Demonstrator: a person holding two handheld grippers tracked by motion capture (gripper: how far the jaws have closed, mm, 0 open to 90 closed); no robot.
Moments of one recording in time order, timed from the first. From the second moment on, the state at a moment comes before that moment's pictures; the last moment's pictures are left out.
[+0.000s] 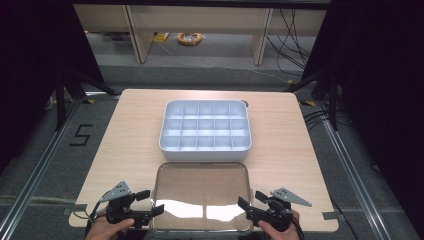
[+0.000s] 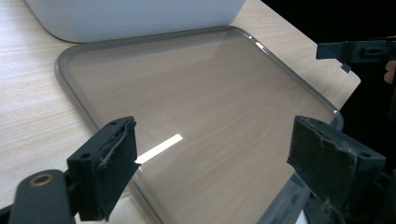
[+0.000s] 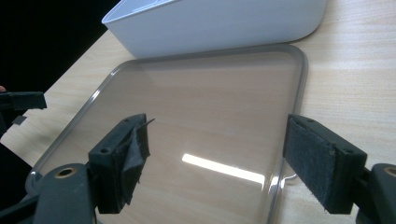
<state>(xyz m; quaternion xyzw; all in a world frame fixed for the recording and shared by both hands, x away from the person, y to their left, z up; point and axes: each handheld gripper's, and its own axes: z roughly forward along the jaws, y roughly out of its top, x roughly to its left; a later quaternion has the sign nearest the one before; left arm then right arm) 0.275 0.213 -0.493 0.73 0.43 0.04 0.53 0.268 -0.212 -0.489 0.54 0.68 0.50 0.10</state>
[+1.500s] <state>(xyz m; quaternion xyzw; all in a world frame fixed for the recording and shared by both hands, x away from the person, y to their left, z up) 0.250 0.215 -0.493 0.75 0.42 0.04 0.52 0.239 -0.212 -0.494 0.52 0.72 0.46 0.08</state>
